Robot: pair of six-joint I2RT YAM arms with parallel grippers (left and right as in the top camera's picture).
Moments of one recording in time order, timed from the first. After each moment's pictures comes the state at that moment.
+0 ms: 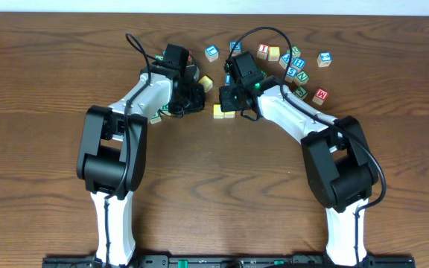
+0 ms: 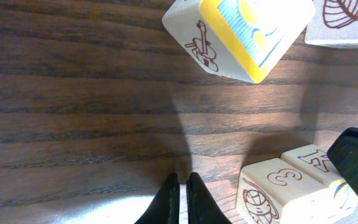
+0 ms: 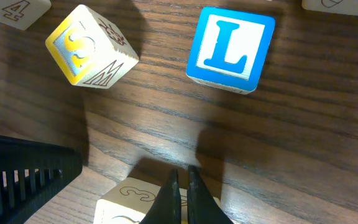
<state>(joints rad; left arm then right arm) -0.26 2.18 1.53 -0.64 0.36 -0.33 0.49 2.15 1.53 -0.43 -0.10 0.36</state>
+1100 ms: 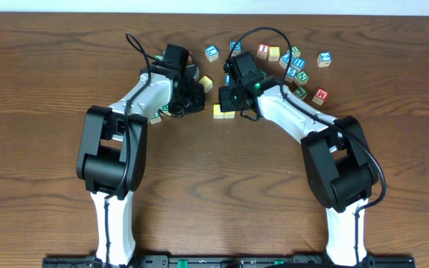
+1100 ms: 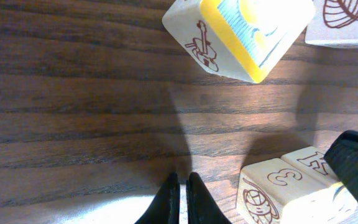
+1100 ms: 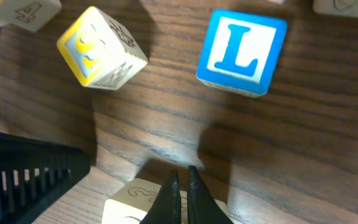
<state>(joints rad) -0.26 2.18 1.53 -0.64 0.36 -0.33 0.49 2.15 1.53 -0.42 -0.12 0.36</state>
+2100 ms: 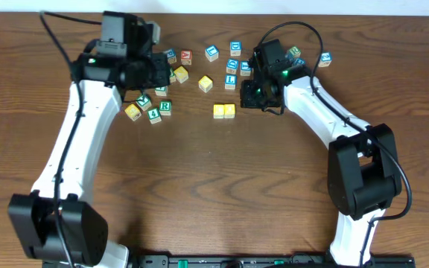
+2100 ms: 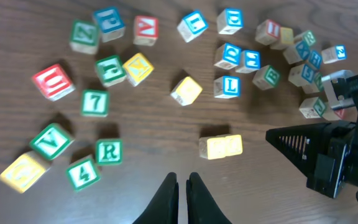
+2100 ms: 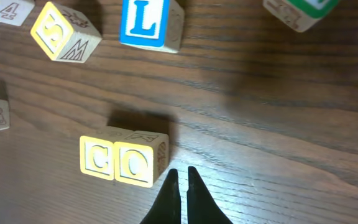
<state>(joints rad) -0.12 1.69 1.56 -0.85 0.30 -0.24 0.37 2.04 1.53 -0.64 -0.21 0.37</state>
